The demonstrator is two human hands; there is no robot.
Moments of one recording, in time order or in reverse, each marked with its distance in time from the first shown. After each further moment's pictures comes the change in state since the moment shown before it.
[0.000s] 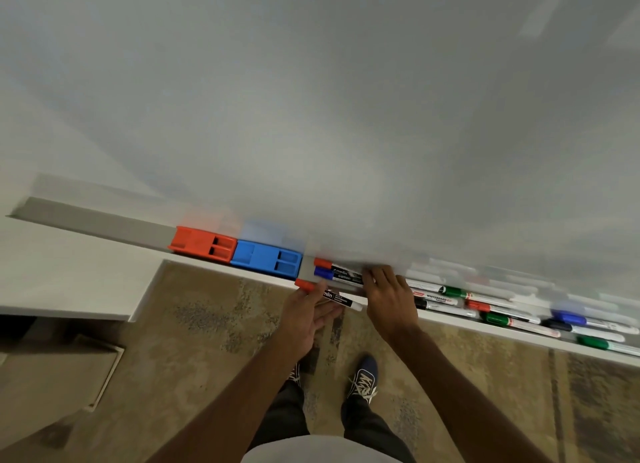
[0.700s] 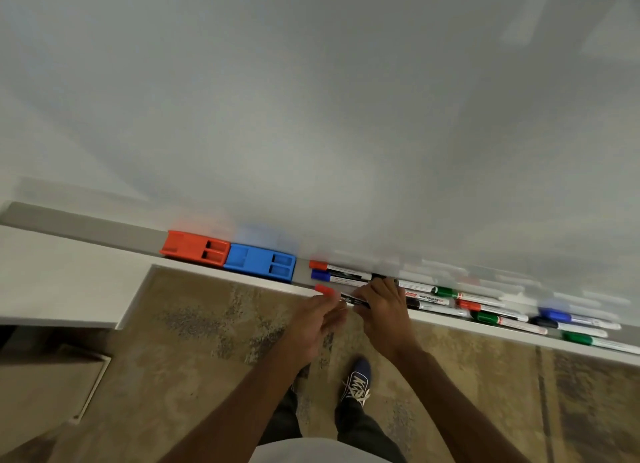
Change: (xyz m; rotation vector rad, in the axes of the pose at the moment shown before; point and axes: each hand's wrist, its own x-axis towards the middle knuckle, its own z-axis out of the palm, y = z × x) left_hand -0.005 -0.010 0.013 0.086 -0.082 -0.077; right_hand -0.025 -0.002 0.001 0.372 0.161 0.044
